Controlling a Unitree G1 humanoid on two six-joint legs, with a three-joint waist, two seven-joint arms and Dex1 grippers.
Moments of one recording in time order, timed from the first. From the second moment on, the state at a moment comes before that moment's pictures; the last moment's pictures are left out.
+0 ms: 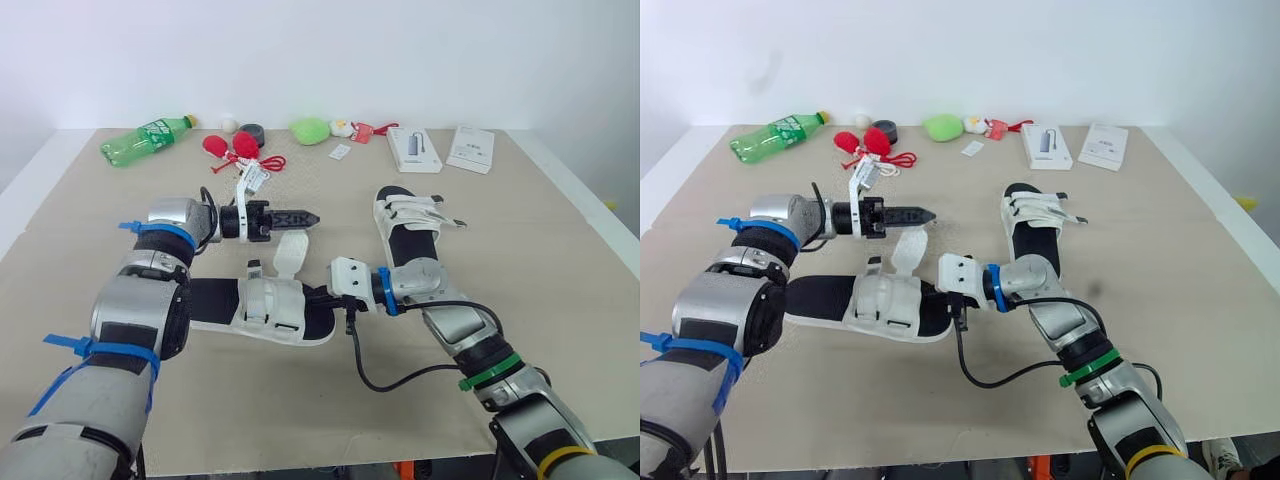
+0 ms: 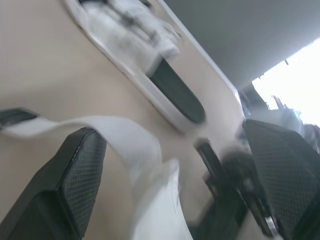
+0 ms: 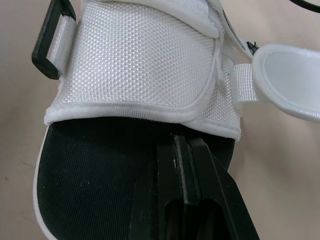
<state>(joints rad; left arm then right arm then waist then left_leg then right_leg) -1.28 0.33 0.05 1.22 -0.35 0.69 -1.21 -0.63 -0.45 0.42 0.16 0.04 0.09 1.10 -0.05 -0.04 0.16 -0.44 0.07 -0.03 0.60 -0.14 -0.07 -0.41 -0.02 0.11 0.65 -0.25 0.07</state>
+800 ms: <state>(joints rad) -1.20 0.30 0.03 1.12 -0.19 0.27 -1.27 -0.62 -0.46 0.42 0.14 0.04 0.10 1.08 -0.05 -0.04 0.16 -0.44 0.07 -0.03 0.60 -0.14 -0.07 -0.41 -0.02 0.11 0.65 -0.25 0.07</state>
